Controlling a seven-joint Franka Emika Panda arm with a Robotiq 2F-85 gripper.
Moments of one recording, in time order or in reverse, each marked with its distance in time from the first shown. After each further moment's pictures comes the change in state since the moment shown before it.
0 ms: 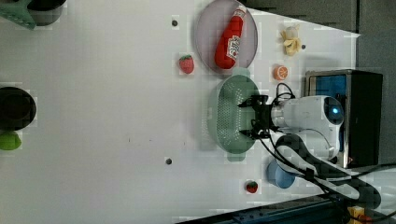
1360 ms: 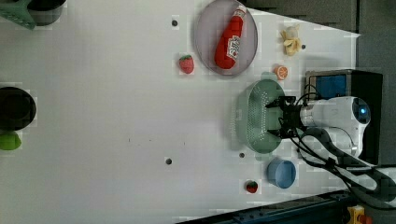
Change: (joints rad) arm -0.042 -0.017 -0.163 0.008 -0.019 -0.015 -0.207
